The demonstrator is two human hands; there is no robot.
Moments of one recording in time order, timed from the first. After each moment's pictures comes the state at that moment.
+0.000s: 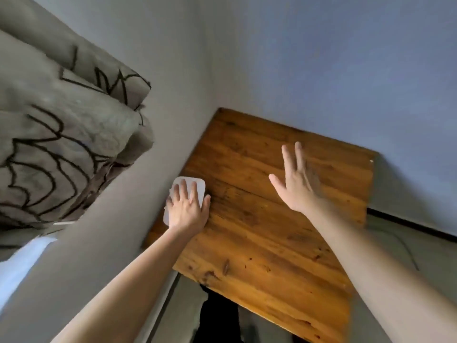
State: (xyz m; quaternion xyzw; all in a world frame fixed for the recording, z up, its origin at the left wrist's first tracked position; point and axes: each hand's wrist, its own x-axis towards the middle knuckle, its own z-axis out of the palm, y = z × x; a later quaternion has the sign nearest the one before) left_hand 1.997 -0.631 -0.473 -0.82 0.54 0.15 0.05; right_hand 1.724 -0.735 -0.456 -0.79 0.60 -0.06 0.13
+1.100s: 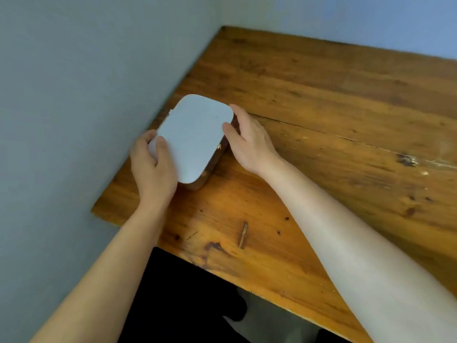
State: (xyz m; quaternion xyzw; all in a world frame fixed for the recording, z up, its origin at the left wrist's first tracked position) left_hand 2.056 -0.580 -0.669 -0.76 0.39 0.12 -0.50; right_hand 1.880 -0.672 -0.670 -0.72 0.49 -0.30 0.40
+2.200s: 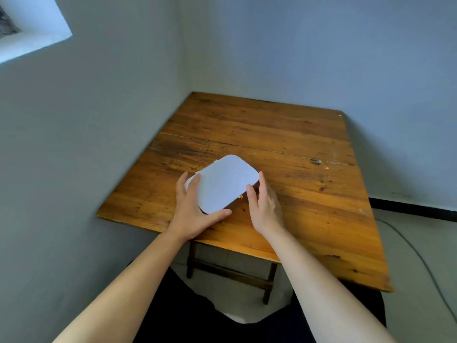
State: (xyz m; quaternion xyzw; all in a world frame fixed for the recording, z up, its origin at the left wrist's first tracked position) left_hand 1.990 -0.488 -0.690 -0.62 0.66 0.25 -0.35; right_hand 1.784 -0.511 -0.710 -0.63 0.66 -0.33 0.26
